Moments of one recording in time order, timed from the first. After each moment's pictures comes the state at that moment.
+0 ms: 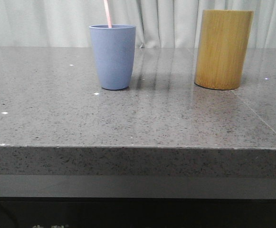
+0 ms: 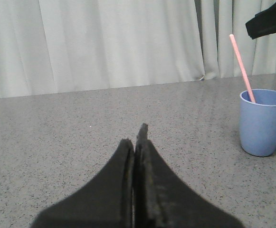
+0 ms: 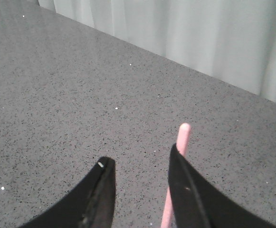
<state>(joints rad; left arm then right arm) -0.15 0.12 -0.42 0.03 0.40 0.06 0.62 1.76 -1.70 0.05 0.30 -0.01</state>
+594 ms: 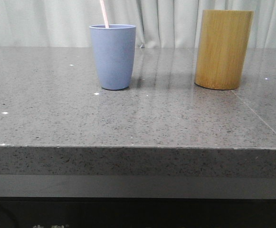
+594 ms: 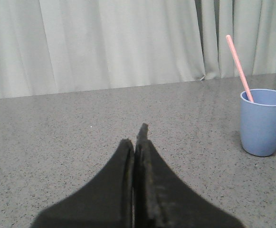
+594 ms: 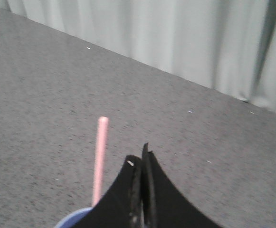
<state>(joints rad) -0.15 0.12 -0.42 0.03 0.40 0.06 0.51 1.64 -1.71 0.04 0.46 -0.01</state>
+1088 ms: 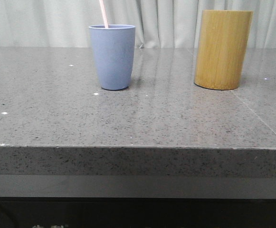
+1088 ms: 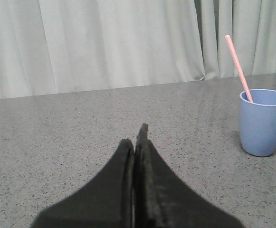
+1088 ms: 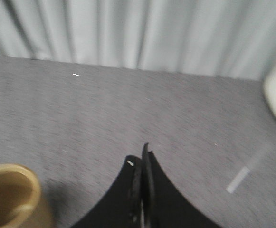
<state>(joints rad) -0.15 0.12 -0.42 0.03 0.40 0.06 -0.06 1.22 -1.43 -0.04 0.67 -0.01</state>
